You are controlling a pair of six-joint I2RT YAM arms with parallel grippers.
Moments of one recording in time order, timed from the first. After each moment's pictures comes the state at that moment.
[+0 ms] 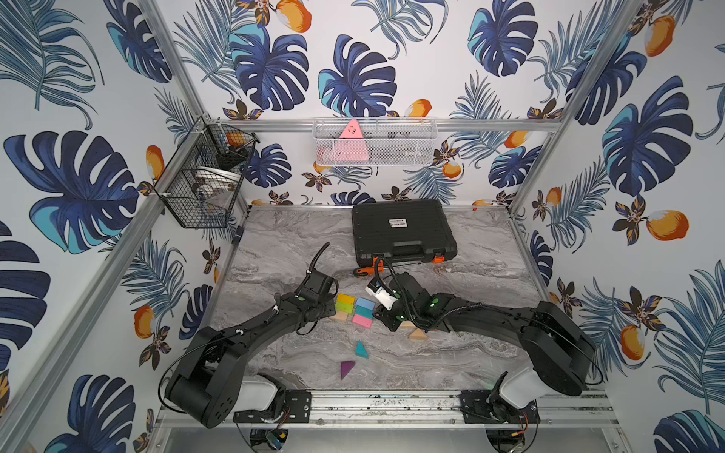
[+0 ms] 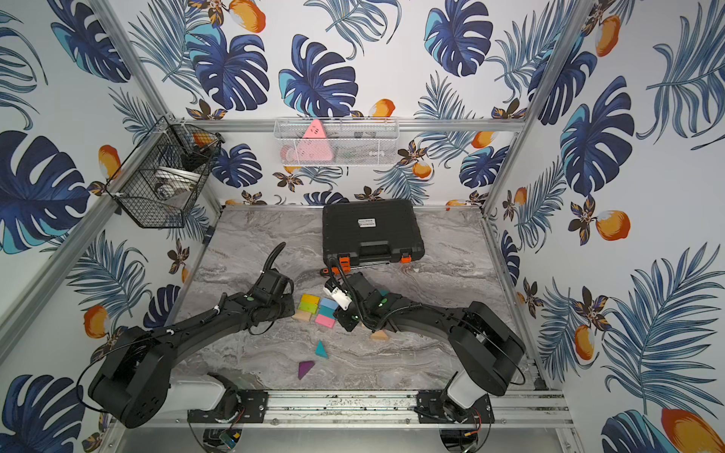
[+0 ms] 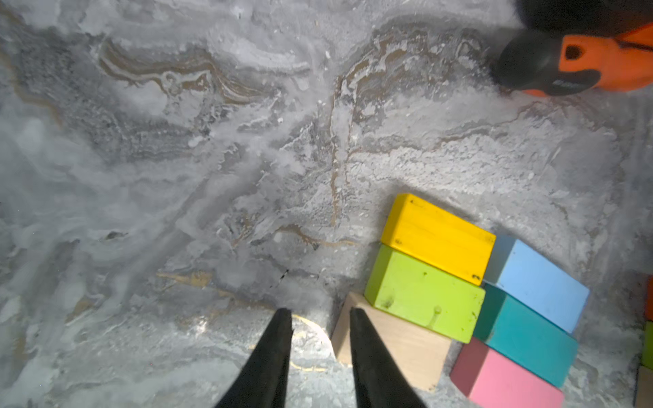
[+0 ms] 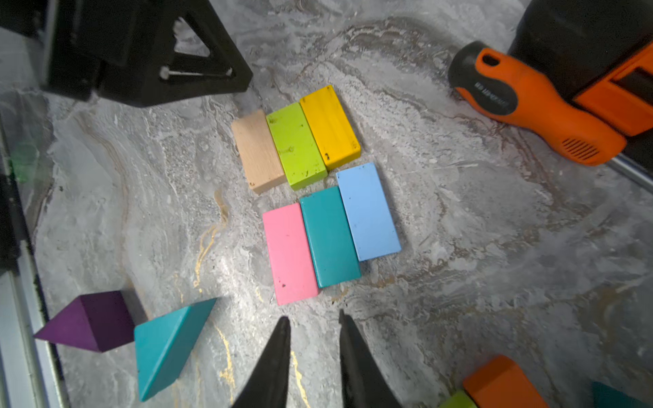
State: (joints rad) left arm -0.39 1.35 0.64 -0.37 -0.13 -0.64; right arm 0.88 1.60 0.87 -0.13 -0.14 0.00
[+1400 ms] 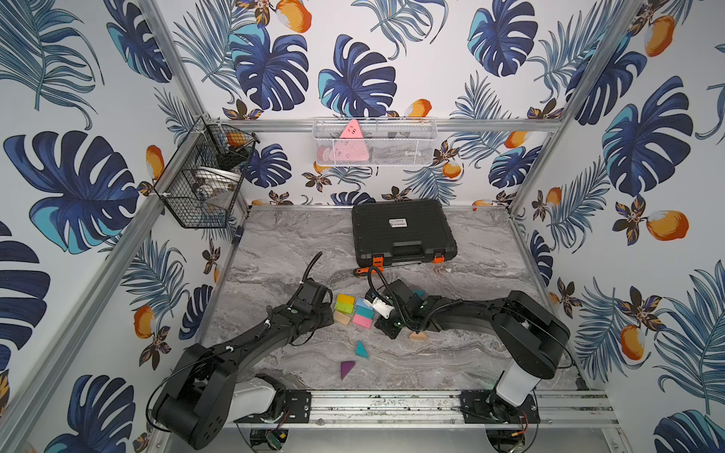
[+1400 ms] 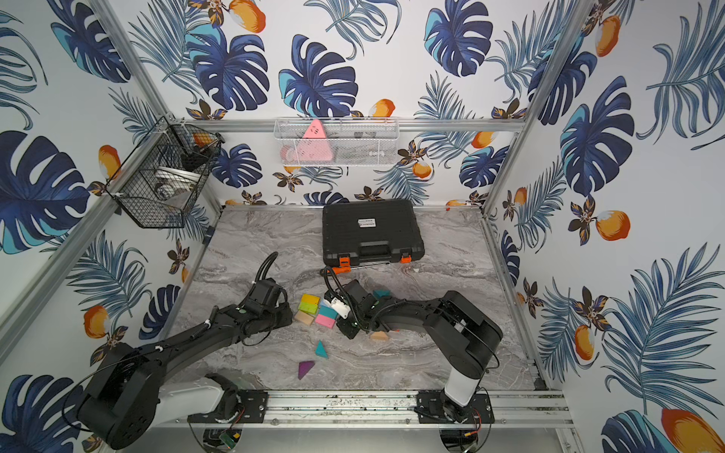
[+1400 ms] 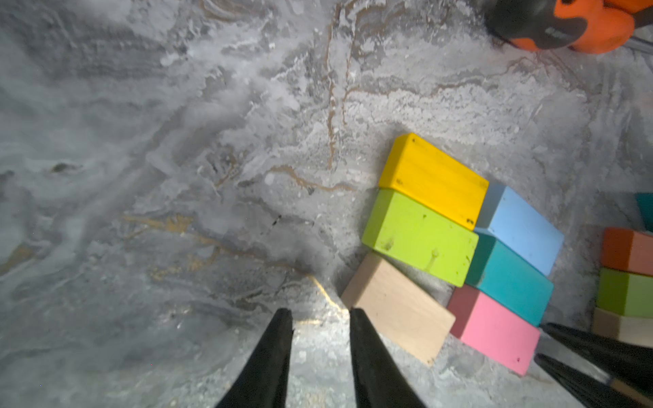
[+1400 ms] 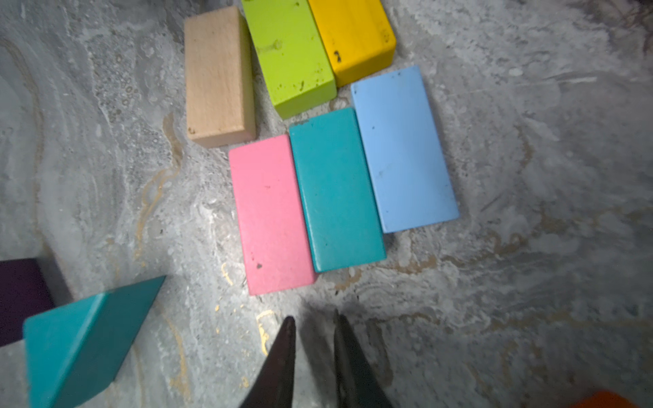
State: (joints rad) left arm -0.39 1.22 0.52 -0.35 -0.01 -0.68; right arm 0.88 1.73 0.86 -0.12 -0.16 -0.05
